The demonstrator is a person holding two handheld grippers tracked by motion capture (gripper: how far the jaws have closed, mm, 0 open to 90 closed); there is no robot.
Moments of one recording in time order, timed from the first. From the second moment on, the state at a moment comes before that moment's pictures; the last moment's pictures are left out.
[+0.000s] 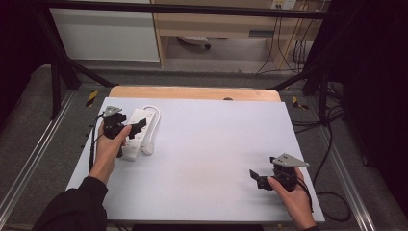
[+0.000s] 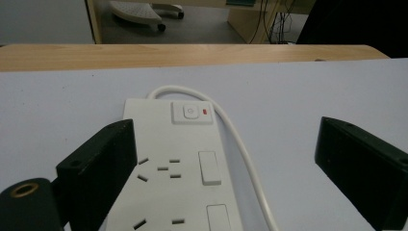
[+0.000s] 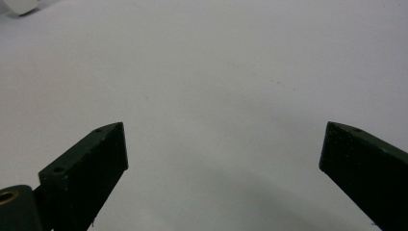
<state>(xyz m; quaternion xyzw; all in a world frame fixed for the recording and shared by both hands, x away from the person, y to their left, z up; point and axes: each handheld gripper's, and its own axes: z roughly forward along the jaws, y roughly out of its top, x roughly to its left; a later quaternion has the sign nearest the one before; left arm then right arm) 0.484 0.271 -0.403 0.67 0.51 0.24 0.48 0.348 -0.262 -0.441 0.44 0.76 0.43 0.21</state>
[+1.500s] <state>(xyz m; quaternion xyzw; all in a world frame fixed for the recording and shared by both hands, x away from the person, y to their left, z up) 0.417 0.275 -0.353 0.72 0.46 0.21 0.49 0.348 -0.263 -0.441 0.44 0.76 0.43 0.22</state>
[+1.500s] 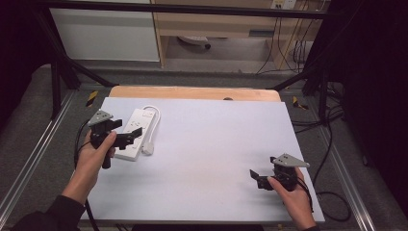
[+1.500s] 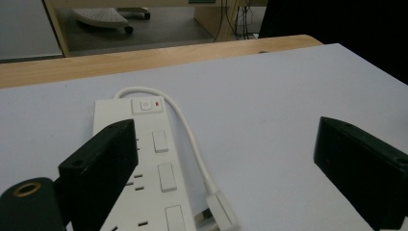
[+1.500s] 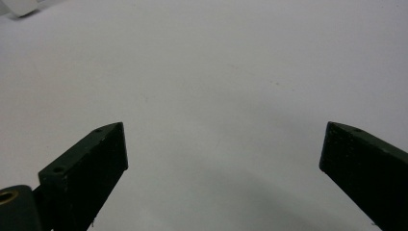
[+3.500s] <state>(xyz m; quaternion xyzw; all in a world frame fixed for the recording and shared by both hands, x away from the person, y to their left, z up) 0.300 0.279 -0.426 0.73 0.46 0.20 0.47 0.348 -0.266 -0.440 0.45 0.75 0.43 0.22</state>
